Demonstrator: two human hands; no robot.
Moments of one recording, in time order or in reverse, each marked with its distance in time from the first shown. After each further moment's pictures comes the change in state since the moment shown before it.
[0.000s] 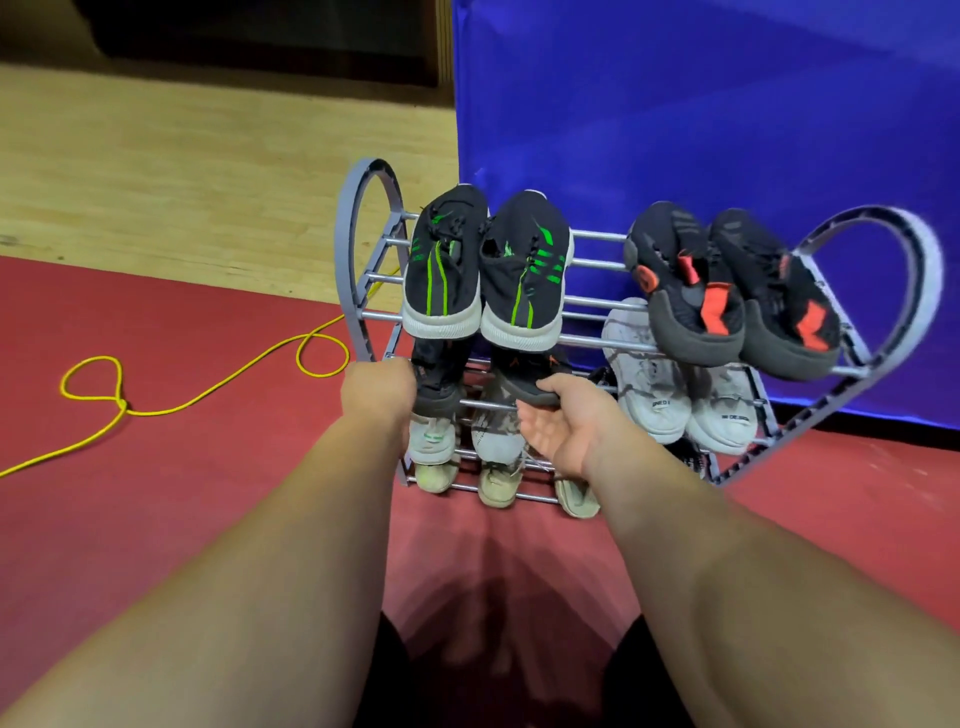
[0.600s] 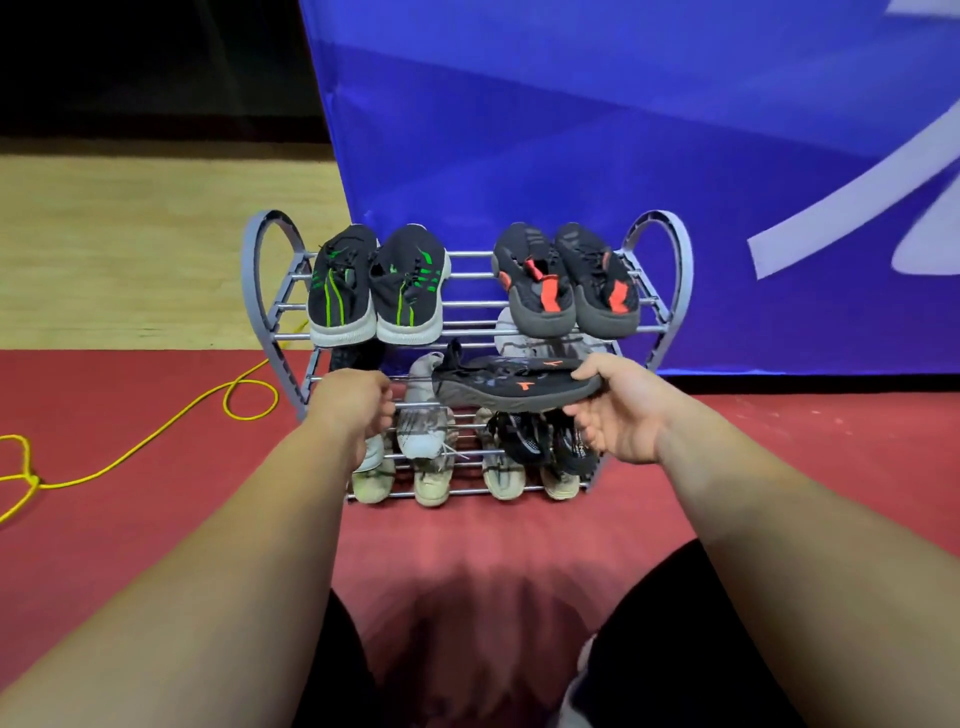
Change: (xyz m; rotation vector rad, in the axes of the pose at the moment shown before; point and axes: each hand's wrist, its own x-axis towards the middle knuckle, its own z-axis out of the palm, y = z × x) left_hand -0.113 0.002 0.016 0.057 -0.375 0.118; right_hand -0.151 -0.039 -0.149 -0.226 -0.078 -0.103
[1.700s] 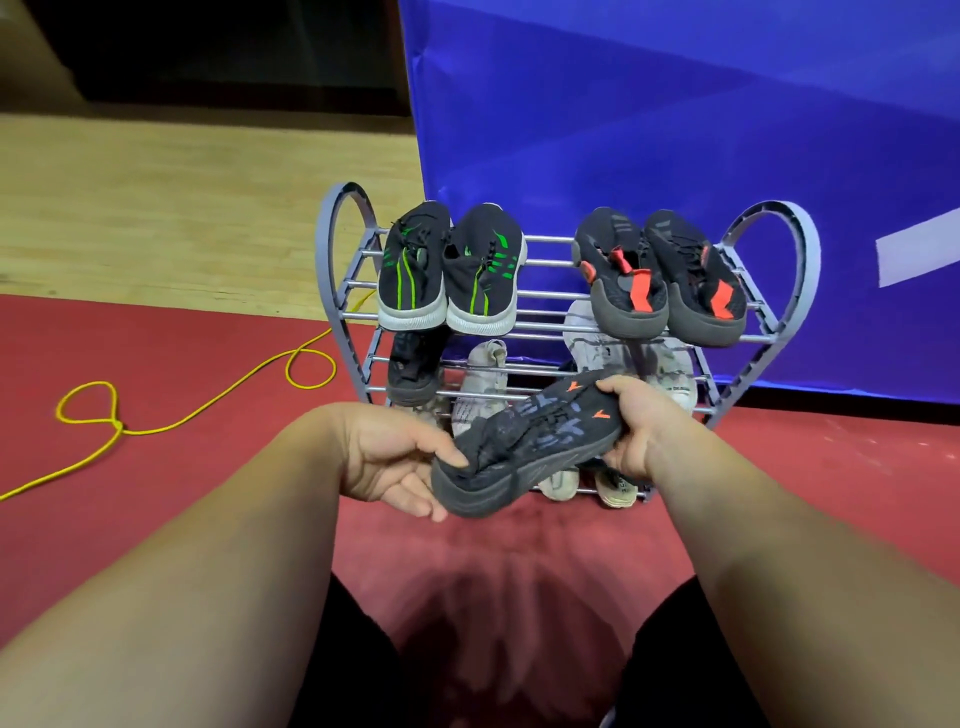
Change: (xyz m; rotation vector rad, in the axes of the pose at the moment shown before) left_hand 0.011 -0.012 -0.054 0.438 -0.809 -0.554; right_hand 0.088 0.023 0.050 0.201 0.254 0.083
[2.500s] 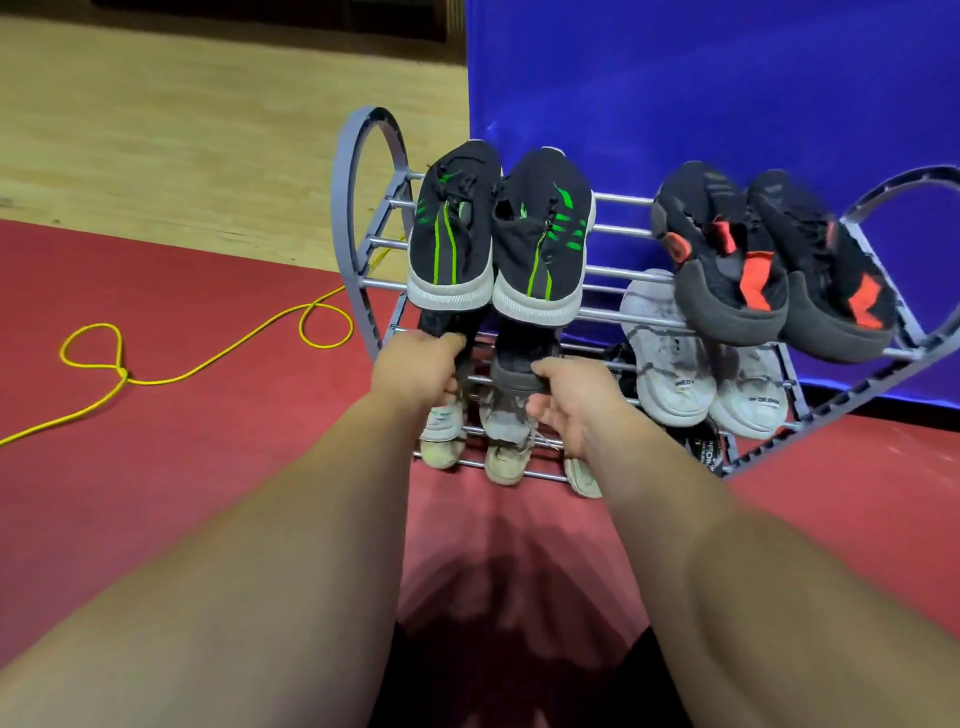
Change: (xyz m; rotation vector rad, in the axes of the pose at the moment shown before) left_hand 0.074 0.029 -0.060 -0.357 0.942 0.484; right_hand 0.053 0.022 0.122 -0.255 -0.001 -0.189
